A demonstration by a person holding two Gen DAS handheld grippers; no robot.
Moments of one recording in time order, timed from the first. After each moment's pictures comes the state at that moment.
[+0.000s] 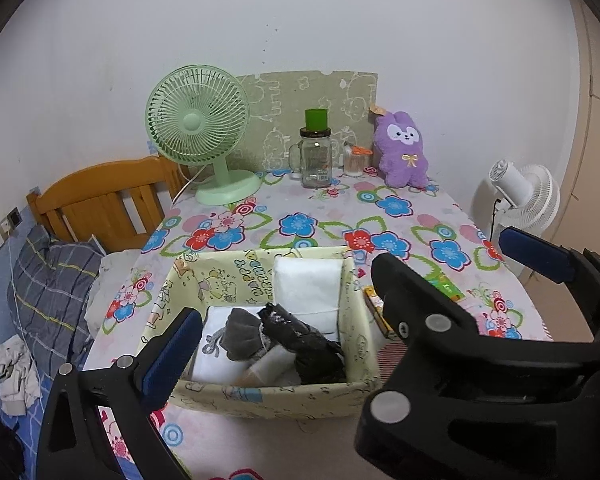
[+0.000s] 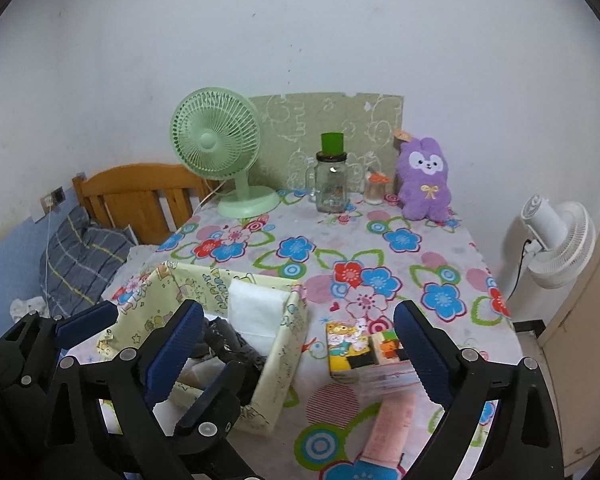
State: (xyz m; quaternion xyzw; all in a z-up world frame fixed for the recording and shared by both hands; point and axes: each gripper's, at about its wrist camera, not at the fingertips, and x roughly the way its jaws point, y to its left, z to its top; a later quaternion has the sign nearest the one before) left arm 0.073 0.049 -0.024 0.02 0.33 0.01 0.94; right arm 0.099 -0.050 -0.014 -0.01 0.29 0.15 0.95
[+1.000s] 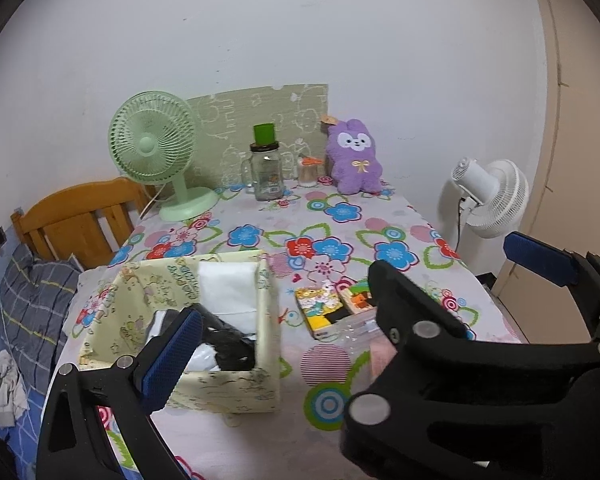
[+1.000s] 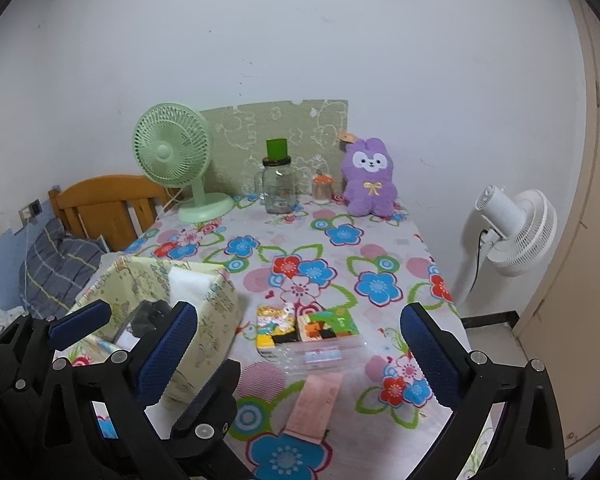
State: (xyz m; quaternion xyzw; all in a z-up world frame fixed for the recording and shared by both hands) left arm 0.053 -0.028 -0.029 0.03 0.30 -0.02 0.95; right arm 0.072 -0.125 -0.021 0.00 0.28 0.10 0.96
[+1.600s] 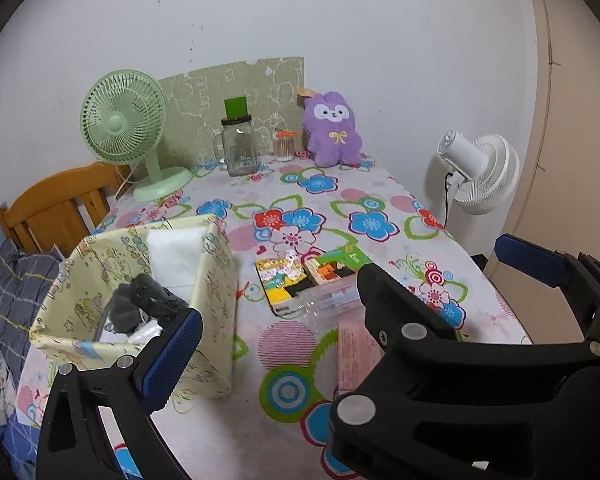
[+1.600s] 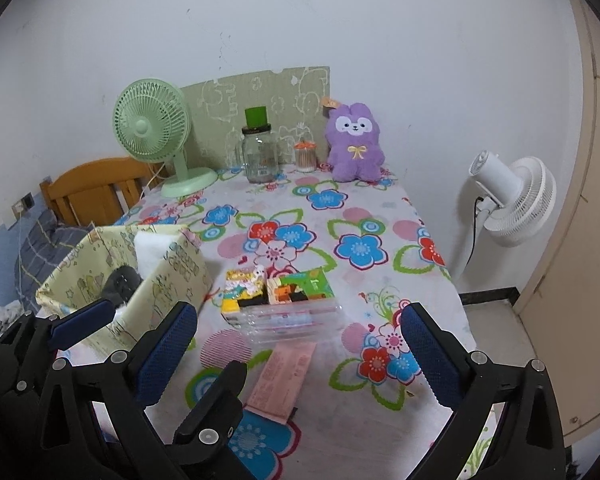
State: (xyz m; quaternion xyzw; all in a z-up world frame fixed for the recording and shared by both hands) left arm 0.063 -0.061 -0.069 0.04 0.33 -0.04 0.94; right arm 0.083 -0.159 -0.064 0.01 0.31 0.09 0.95
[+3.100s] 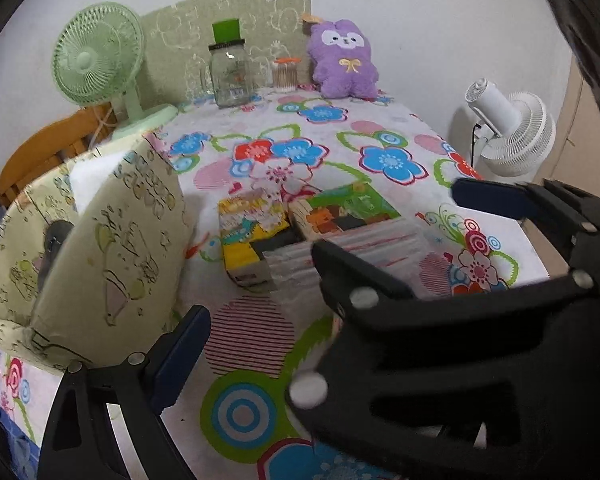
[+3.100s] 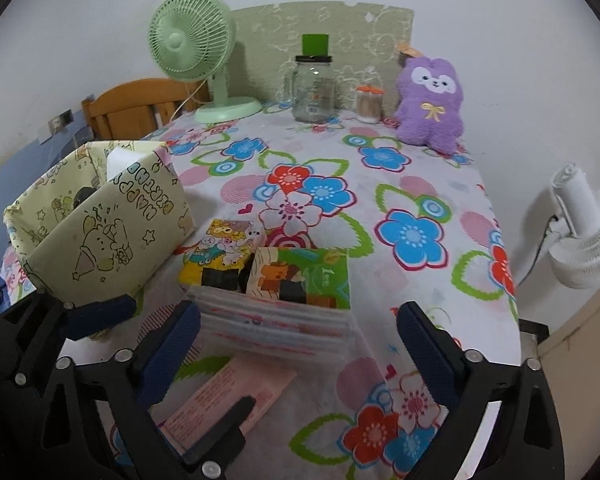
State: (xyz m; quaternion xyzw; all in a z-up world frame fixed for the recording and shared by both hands) left arm 0.127 -0.081 -0.140 0.02 0.43 -0.02 0.90; right arm 0.180 -0.156 -0.134 -0.08 0.38 0.22 0.89
